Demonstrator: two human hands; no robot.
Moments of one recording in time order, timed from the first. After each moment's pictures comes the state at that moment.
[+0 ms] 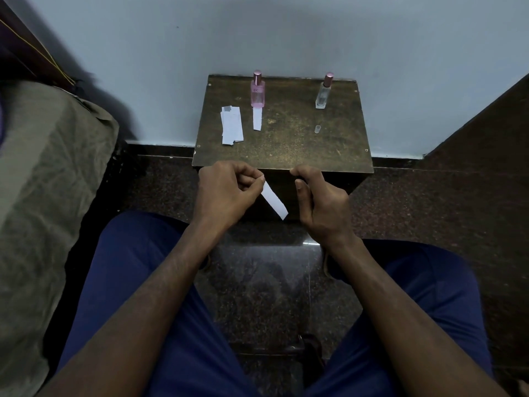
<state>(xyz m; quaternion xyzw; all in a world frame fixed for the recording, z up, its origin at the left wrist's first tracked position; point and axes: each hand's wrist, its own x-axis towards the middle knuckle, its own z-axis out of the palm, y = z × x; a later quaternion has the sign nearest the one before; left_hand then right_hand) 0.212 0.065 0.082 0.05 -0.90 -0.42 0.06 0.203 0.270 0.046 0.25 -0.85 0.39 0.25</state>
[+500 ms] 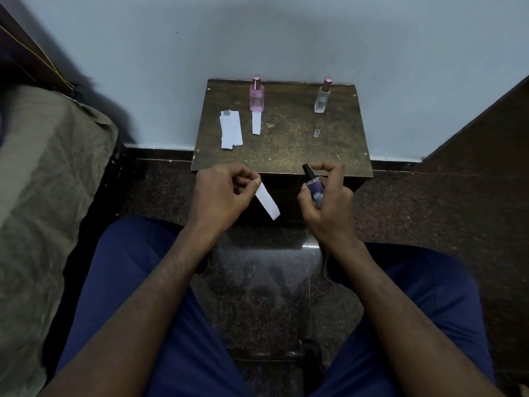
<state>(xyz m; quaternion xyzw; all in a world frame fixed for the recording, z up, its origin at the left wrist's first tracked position) 0.209 0.054 0.074 0.03 -0.91 -0.41 0.08 0.199 0.275 0.040 0.12 -0.86 0.47 0.17</state>
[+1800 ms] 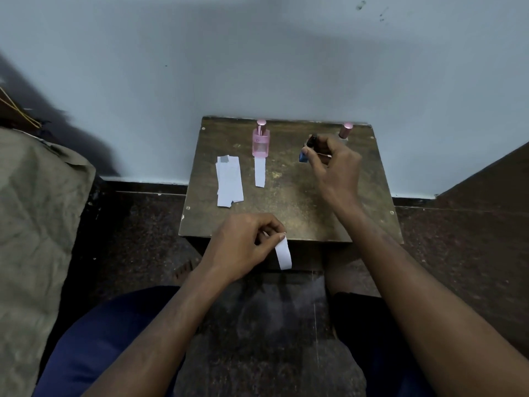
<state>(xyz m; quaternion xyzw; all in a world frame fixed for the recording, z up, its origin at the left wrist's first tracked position) 0.108 0.057 -0.001 -0.10 -0.91 -0.40 -0.04 -0.022 0.261 0.014 0.05 -0.89 0.41 0.20</state>
